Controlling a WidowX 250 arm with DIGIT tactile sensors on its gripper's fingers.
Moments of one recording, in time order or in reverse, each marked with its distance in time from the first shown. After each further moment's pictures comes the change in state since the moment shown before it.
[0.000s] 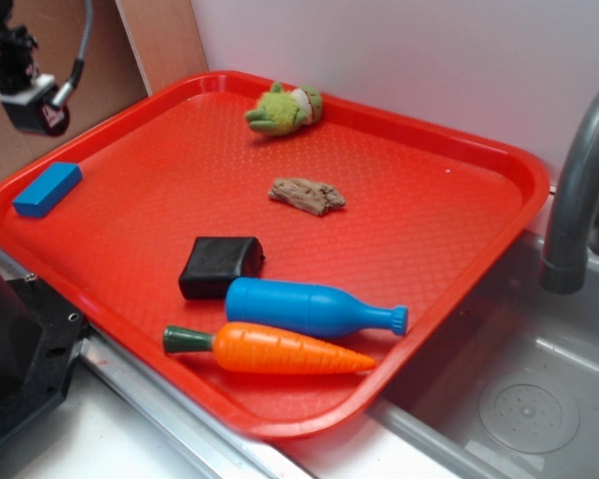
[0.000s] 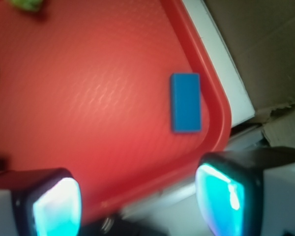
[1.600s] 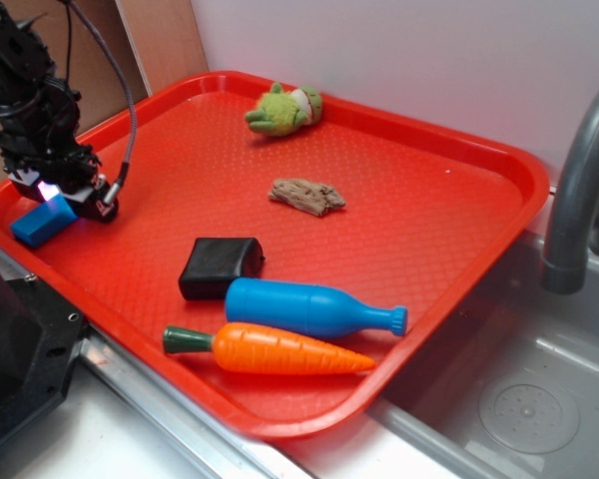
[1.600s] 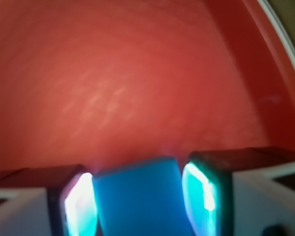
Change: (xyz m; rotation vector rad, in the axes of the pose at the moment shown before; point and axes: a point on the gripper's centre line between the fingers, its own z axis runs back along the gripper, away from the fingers) arm -0.008 -0.012 -0.097 0.009 0.033 -0.164
